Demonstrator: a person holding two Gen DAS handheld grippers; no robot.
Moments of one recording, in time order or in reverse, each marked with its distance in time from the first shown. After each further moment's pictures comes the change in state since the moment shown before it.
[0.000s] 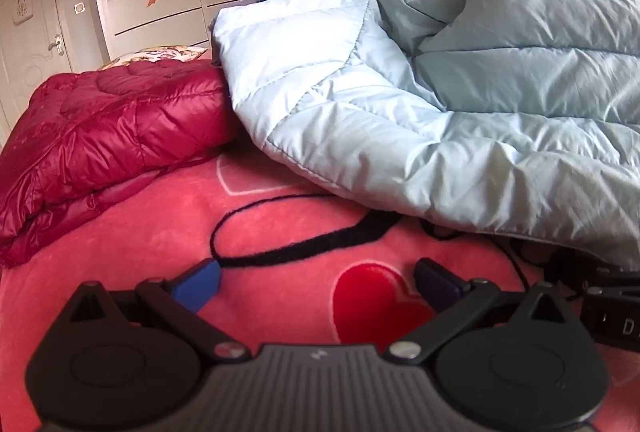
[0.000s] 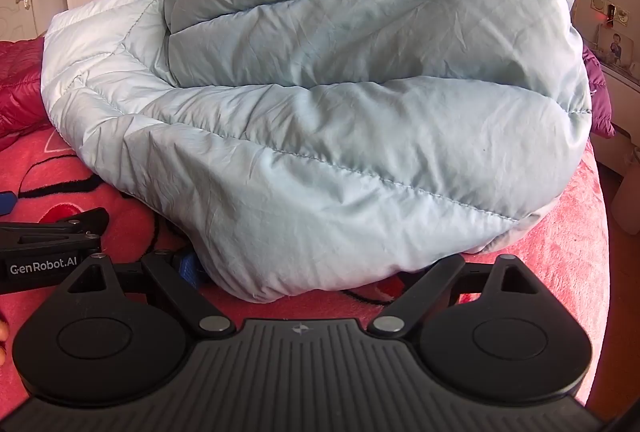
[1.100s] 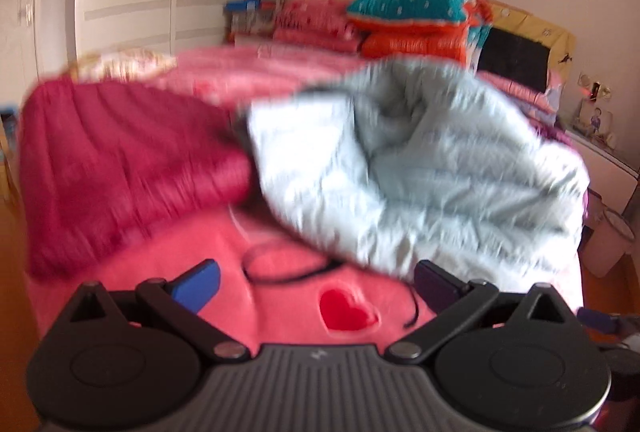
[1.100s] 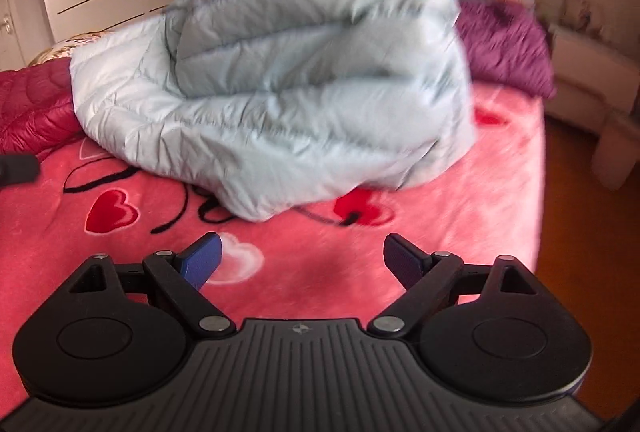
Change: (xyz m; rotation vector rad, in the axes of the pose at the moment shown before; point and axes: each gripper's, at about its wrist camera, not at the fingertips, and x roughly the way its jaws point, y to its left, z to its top) left arm -0.135 0.061 0.051 -0.075 -0.057 -0.218; right arm -0.107 -0.003 -0.008 0.084 0.011 -0.047
